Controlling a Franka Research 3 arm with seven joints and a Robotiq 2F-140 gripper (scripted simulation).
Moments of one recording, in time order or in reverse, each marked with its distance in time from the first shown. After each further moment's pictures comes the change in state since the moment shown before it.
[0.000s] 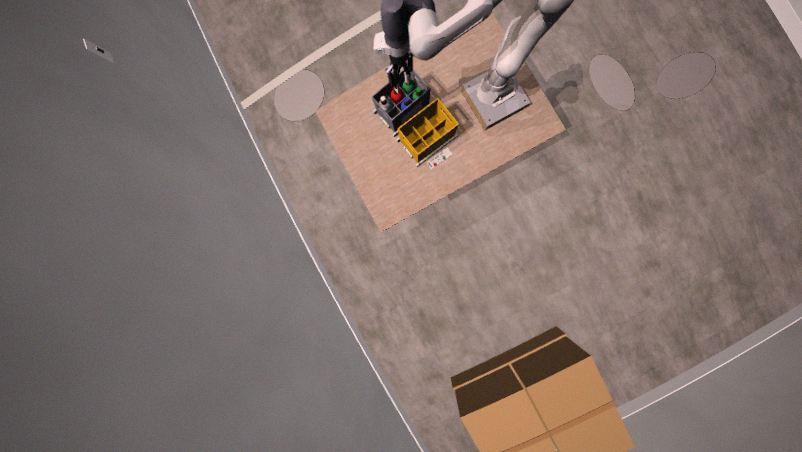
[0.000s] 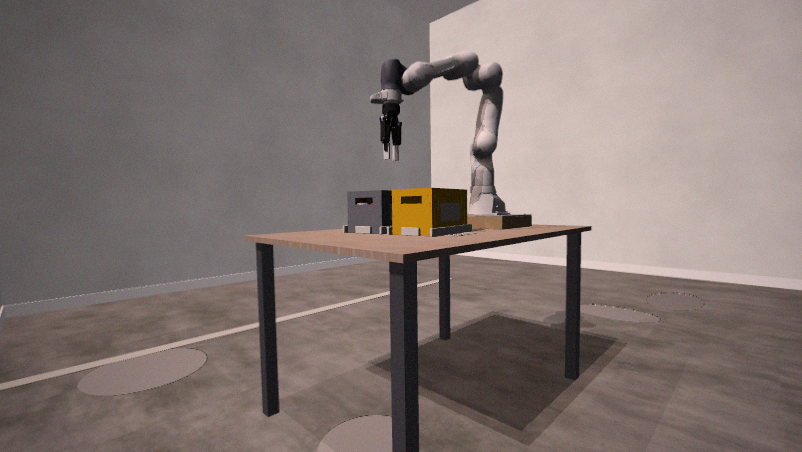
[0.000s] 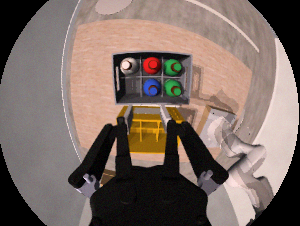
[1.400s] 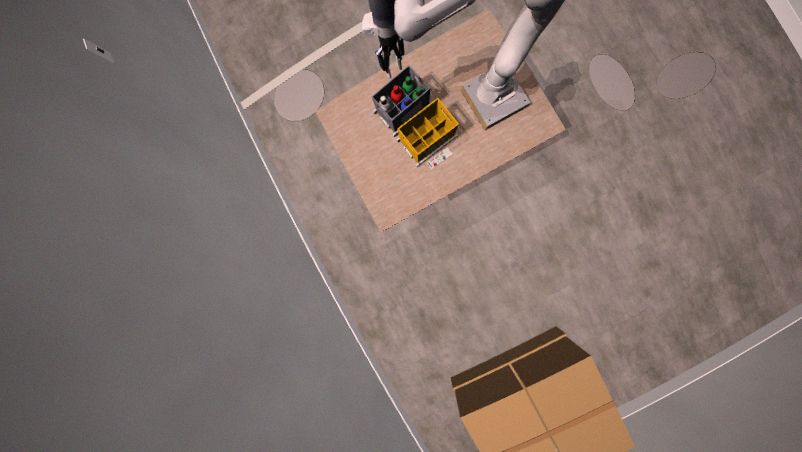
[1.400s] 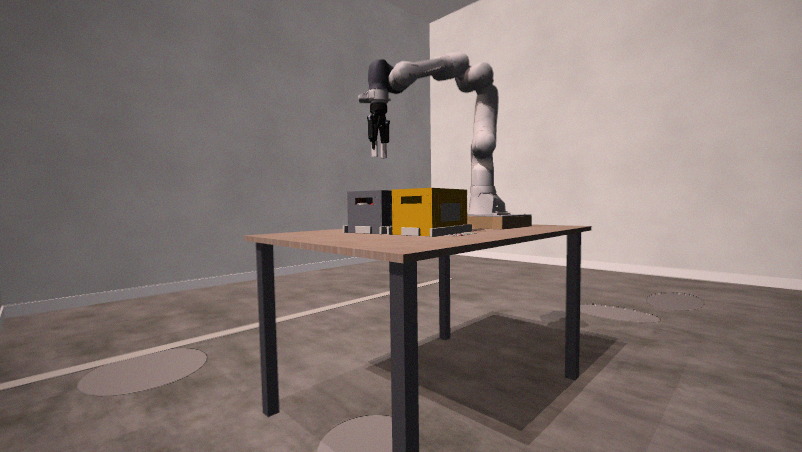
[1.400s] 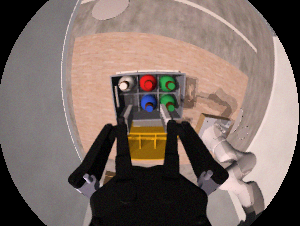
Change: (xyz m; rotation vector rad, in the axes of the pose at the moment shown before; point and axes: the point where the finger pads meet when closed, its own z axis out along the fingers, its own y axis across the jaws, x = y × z) arm 0.074 0.013 -0.018 -0.012 -0.002 0.022
